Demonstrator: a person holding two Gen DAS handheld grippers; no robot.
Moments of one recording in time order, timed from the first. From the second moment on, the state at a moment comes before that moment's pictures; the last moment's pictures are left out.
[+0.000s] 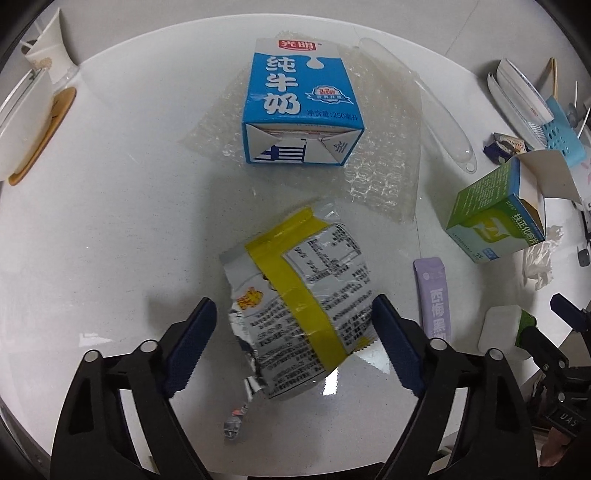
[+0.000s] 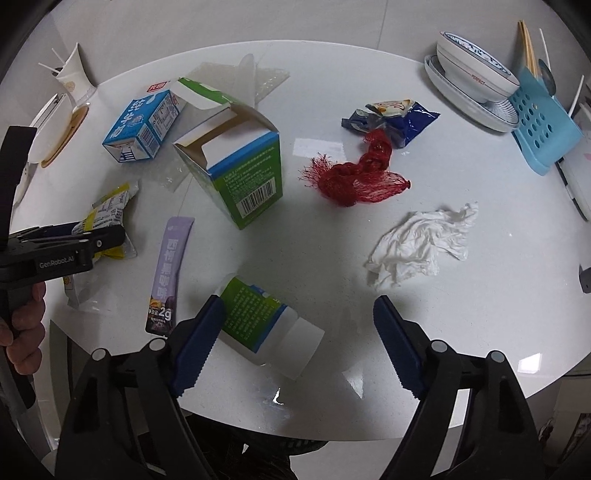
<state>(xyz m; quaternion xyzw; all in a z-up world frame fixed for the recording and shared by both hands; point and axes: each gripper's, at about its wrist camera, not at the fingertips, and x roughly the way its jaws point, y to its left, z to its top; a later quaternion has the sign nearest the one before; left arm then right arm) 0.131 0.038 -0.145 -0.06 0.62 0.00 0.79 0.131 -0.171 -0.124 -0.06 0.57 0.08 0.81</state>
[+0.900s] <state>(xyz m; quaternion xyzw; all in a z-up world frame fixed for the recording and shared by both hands) 0.125 0.048 -0.128 -0.07 0.60 0.00 0.80 0.116 -0.155 -0.129 -0.06 0.58 0.12 0.80</state>
